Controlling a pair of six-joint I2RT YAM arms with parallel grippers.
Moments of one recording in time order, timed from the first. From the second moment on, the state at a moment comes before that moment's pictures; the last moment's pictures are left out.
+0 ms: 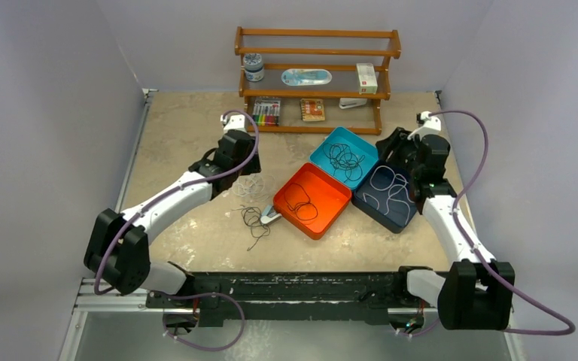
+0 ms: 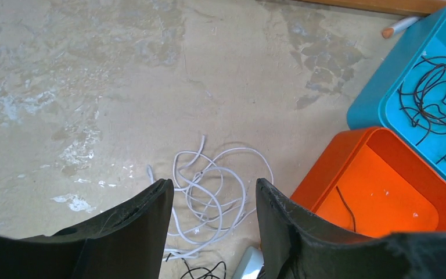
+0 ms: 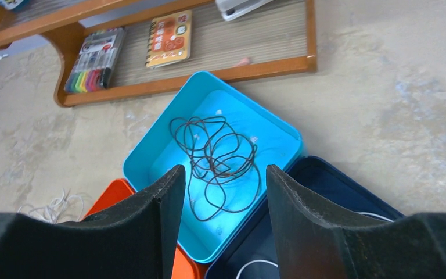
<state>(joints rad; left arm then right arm) -0.56 1.40 1.00 -0.25 -0.33 -0.48 -0.03 1.13 0.73 0.09 -0.16 0.35</state>
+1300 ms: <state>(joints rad) -0.55 1.61 0.99 -0.27 -0.35 -0.67 0.07 1.19 0.71 0.11 -0.17 0.39</state>
